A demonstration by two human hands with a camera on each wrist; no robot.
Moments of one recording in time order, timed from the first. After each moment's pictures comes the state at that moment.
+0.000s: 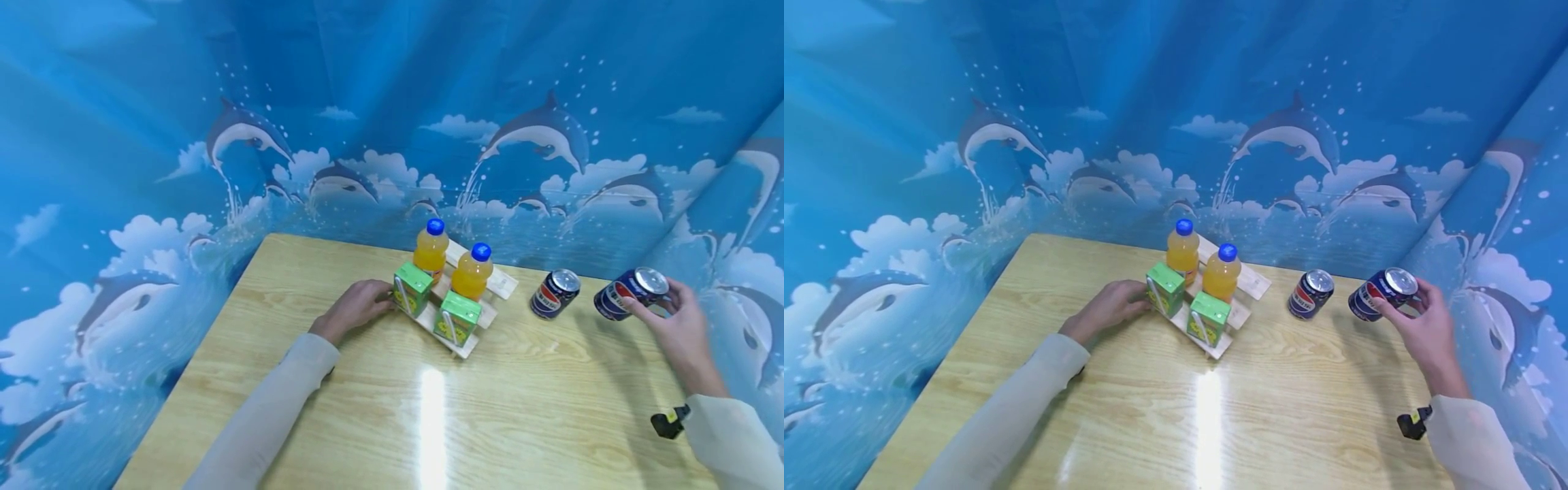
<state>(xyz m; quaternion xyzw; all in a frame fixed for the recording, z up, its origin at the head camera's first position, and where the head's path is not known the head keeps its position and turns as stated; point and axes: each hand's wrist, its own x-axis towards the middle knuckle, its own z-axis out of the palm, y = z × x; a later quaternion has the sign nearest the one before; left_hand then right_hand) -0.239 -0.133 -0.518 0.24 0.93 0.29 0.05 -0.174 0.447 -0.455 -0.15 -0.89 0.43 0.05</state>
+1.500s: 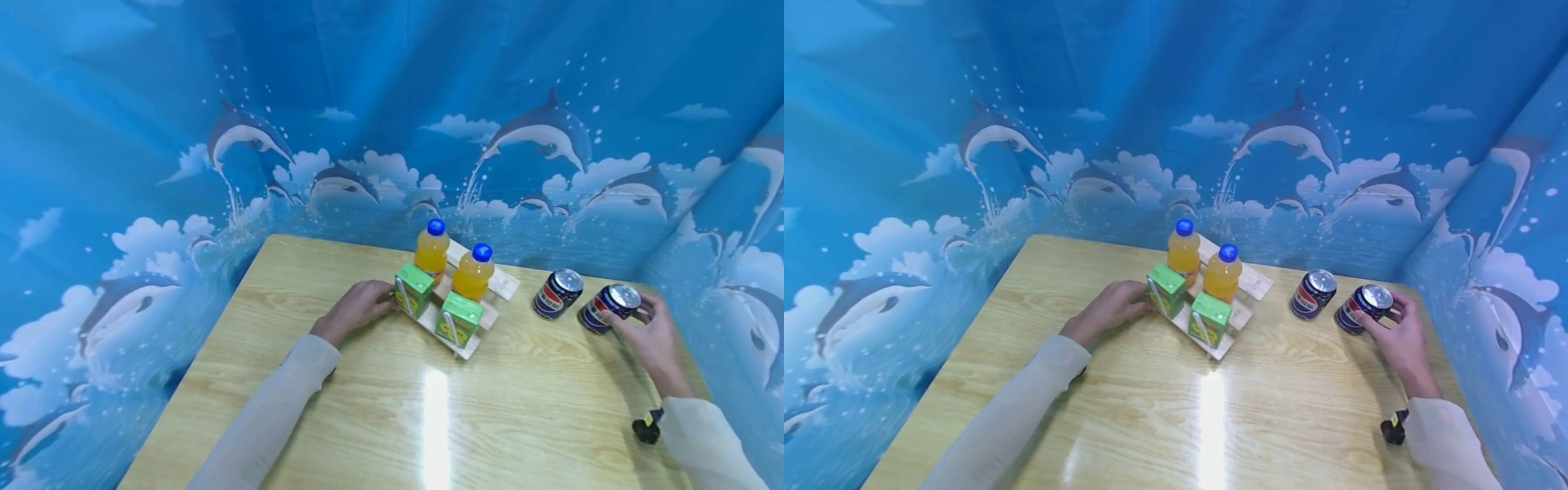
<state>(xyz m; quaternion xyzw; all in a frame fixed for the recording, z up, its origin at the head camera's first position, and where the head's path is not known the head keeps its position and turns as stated) -0.239 -0.133 -0.518 0.24 0.92 0.29 0.05 -0.184 0.443 -0.511 -0.13 -0.89 0.43 0.06</state>
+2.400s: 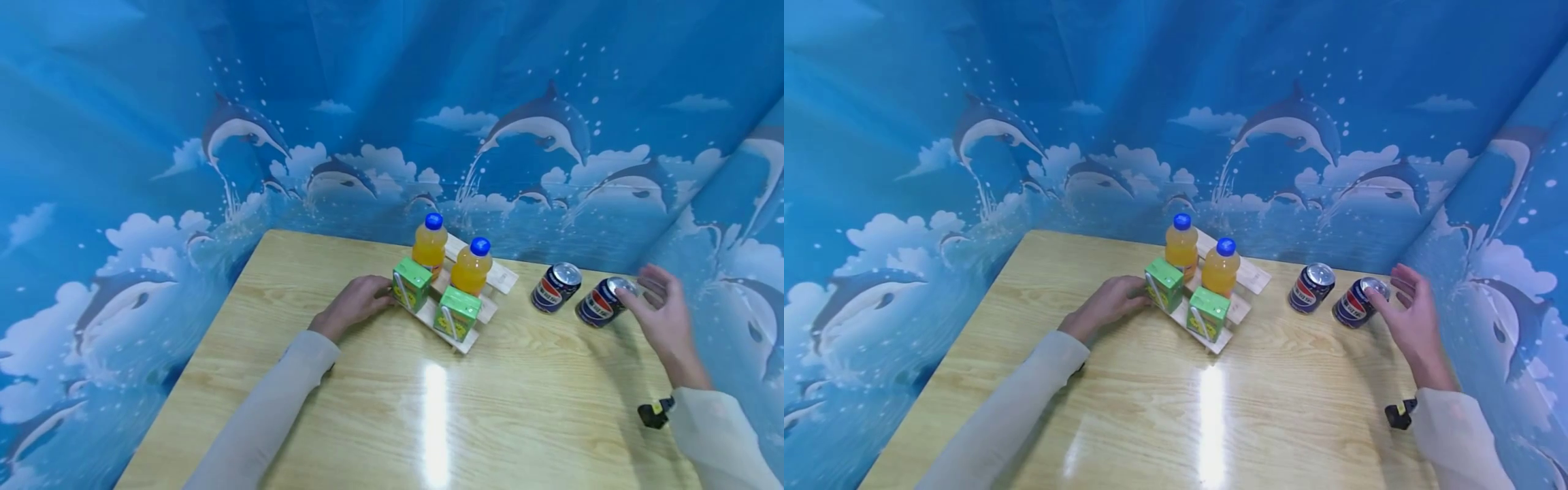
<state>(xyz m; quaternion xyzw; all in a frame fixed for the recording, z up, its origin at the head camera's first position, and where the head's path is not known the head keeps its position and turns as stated) -0.240 -0.134 -0.518 0.26 0.92 0.30 0.05 -0.179 0.430 -0.468 -0.10 -0.88 0.46 0.08</state>
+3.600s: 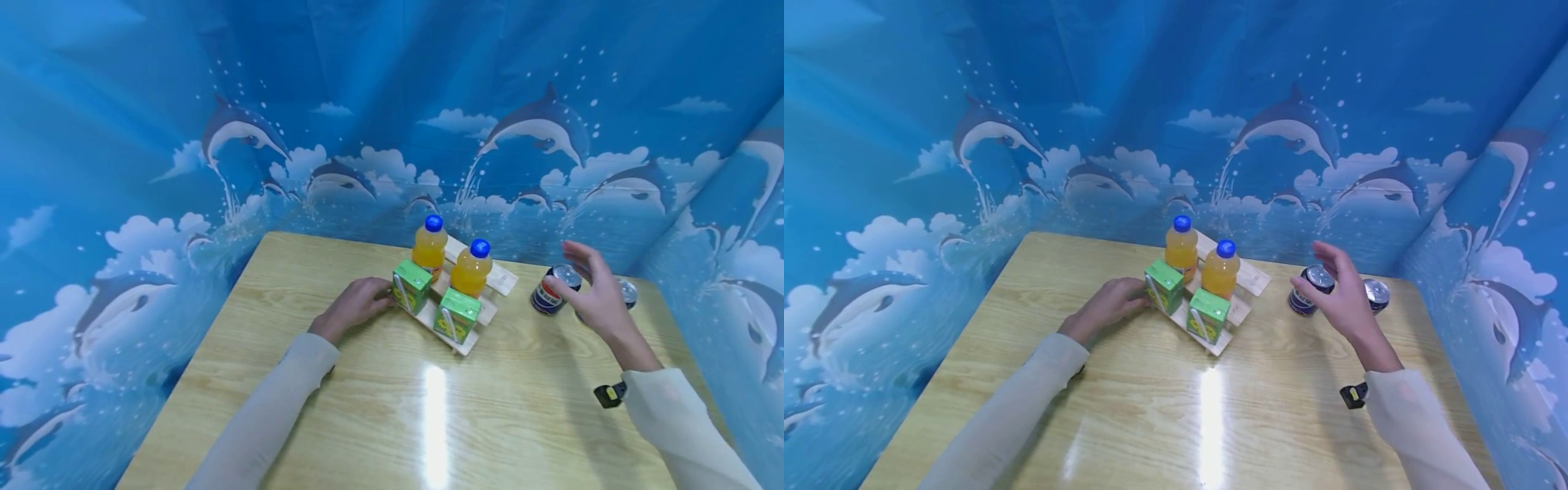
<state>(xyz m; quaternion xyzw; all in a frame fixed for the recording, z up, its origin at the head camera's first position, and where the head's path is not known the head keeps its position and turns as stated) -0.241 -0.132 -0.519 0.25 0.92 0.29 0.05 -0.194 0.316 -0.422 0.08 -0.89 0.45 0.07</state>
